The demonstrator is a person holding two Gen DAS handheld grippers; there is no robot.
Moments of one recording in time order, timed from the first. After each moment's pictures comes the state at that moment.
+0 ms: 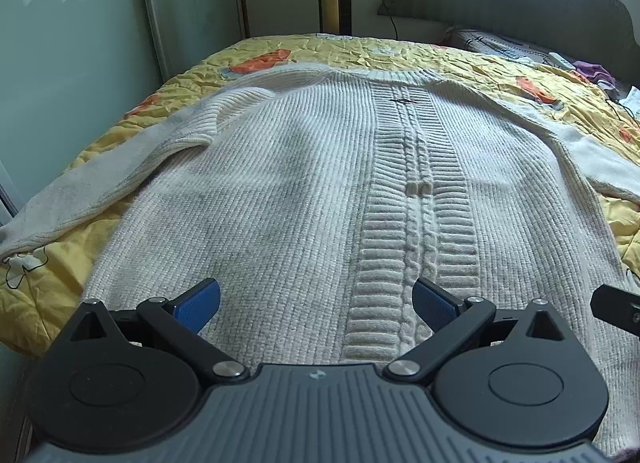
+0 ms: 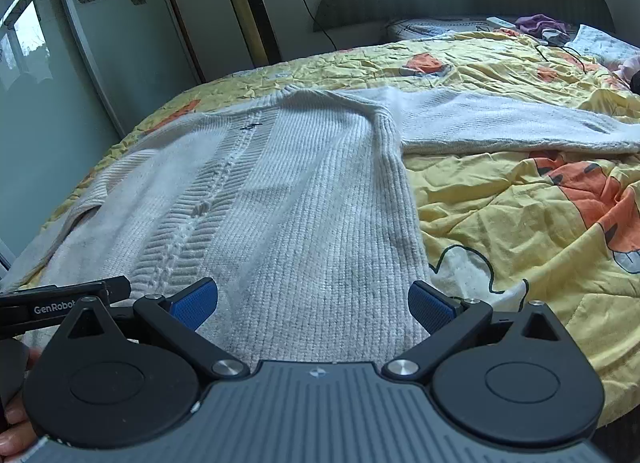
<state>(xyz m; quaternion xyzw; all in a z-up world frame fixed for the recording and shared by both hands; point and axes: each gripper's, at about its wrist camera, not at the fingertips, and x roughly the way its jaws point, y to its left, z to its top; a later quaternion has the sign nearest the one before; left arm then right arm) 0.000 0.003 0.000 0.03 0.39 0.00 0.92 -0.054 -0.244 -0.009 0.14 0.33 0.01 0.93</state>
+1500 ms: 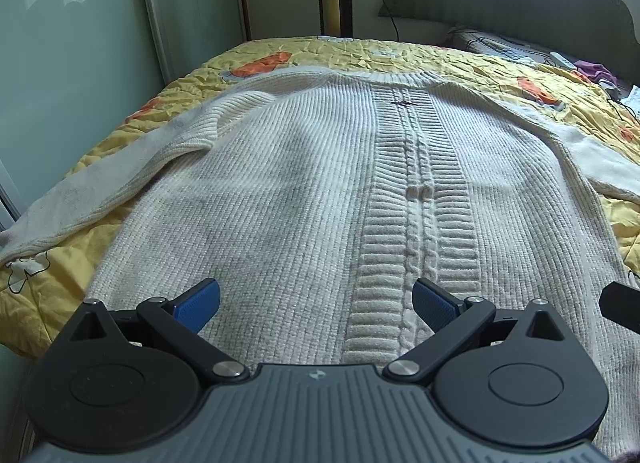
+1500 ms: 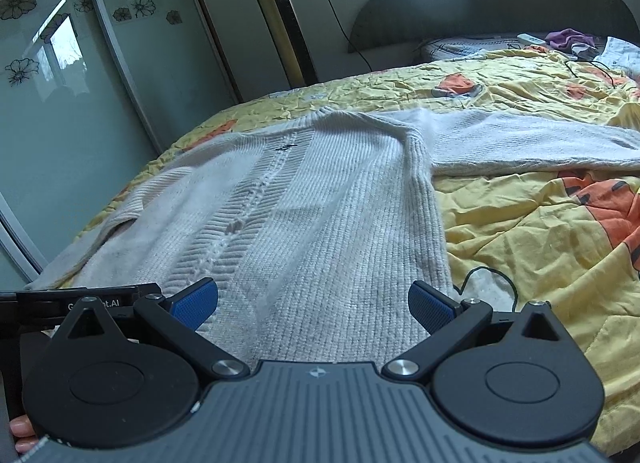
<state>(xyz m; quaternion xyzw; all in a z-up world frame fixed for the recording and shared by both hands) 0.002 0.000 0.001 0.03 0.38 0.01 0.92 -0.059 -0.248 -0.008 0.15 0.30 0.06 0.94</state>
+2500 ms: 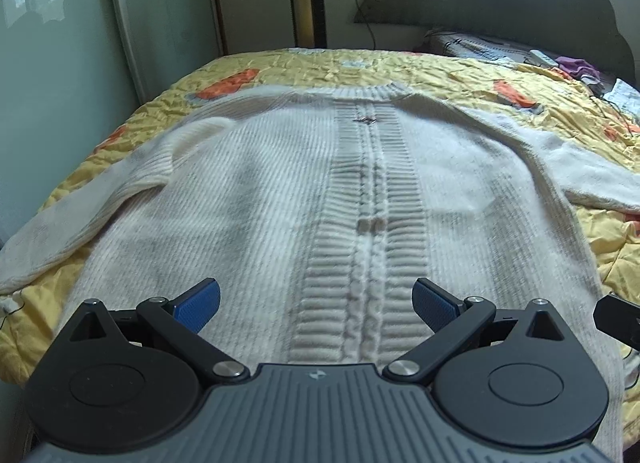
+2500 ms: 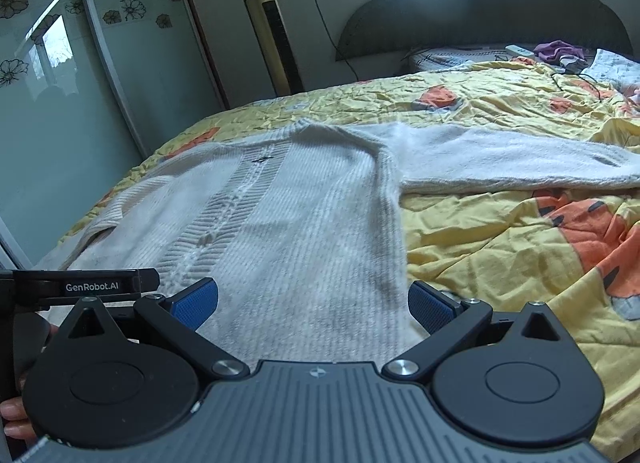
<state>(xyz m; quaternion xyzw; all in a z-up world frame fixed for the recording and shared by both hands) 0.027 -0.039 0.011 0.05 0.37 -0.02 0.93 -0.055 -0.273 -0.003 0.13 0.29 0.04 0.95</state>
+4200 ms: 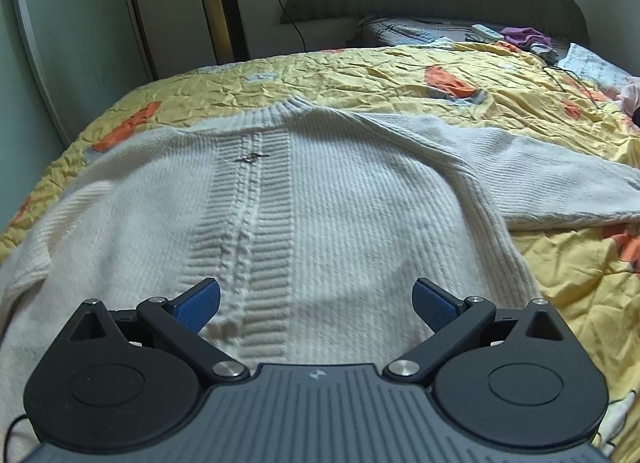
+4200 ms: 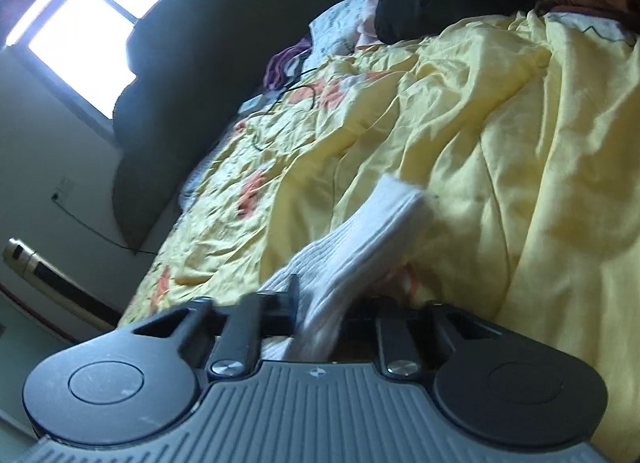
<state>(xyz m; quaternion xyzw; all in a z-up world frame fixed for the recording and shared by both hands) 0.102 -0.139 0.003 0.10 0.37 -0.09 0.92 0.031 -0.621 -0.088 0.45 0.14 -0.24 0.85</state>
